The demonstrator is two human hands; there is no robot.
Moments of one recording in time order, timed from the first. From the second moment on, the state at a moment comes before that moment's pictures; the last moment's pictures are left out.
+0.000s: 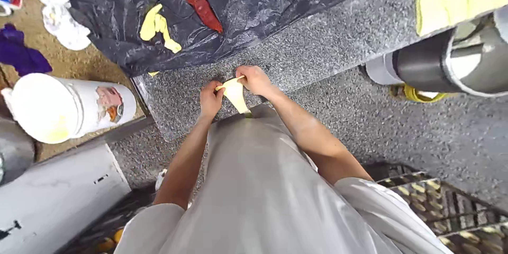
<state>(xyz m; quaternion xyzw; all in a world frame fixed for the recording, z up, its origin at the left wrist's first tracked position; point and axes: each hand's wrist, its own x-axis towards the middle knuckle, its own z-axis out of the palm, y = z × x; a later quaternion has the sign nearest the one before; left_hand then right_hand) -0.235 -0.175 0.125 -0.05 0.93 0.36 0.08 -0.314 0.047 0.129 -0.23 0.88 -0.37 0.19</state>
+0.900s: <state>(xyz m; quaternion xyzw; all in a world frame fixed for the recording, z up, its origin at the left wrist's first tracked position) -0.429 -0.247 0.153 0.10 0.90 0.43 -0.06 -0.473 -0.077 0.158 -0.10 0.96 -0.25 -0.08</state>
